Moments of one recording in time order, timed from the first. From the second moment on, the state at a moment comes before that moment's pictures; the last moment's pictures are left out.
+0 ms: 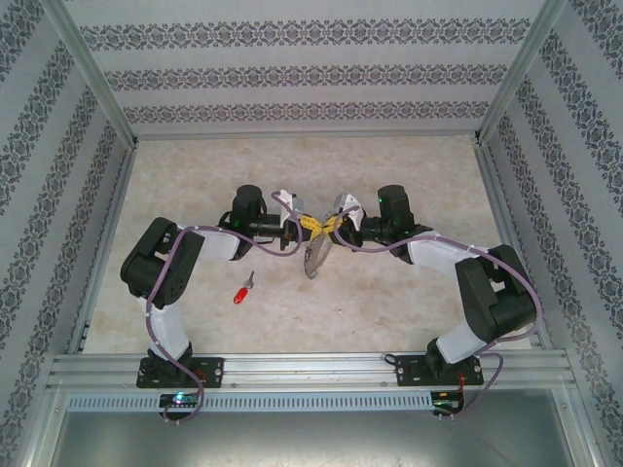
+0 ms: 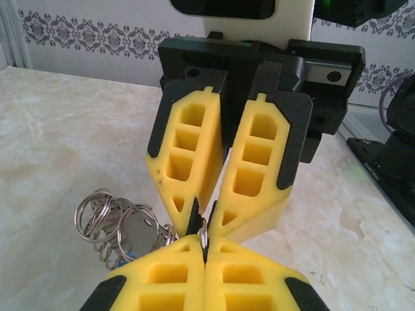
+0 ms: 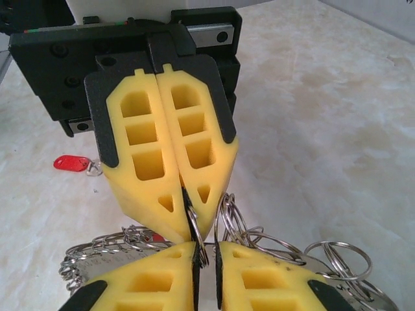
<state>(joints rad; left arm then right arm) -0.41 1.87 0.87 0.73 1.07 0.13 0.36 1.56 0.76 0.25 -0.87 -0.34</state>
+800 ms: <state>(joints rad) -0.38 1.80 0.80 0.67 1.01 0.15 0.38 1.56 0.69 0.39 -0.79 -0.39</state>
